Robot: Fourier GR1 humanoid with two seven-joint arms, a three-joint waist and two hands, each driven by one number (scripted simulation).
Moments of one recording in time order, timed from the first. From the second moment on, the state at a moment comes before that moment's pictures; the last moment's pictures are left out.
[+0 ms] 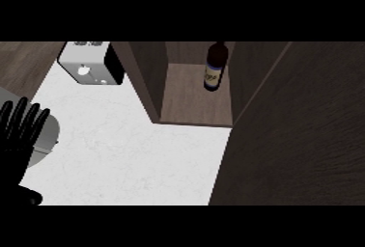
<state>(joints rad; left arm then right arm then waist) 0.07 0.58 -0.05 -1.53 0.85 -0.28 -0.40 0.09 -0.82 0.78 -2.49 -0.02 -0.26 0.12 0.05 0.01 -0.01</state>
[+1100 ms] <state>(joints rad) 0.06 0.60 0.01 -1.43 0.87 -0.38 -0.39 -0.79 -0.08 0.64 -1.91 -0.17 -0.37 0.59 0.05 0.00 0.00</state>
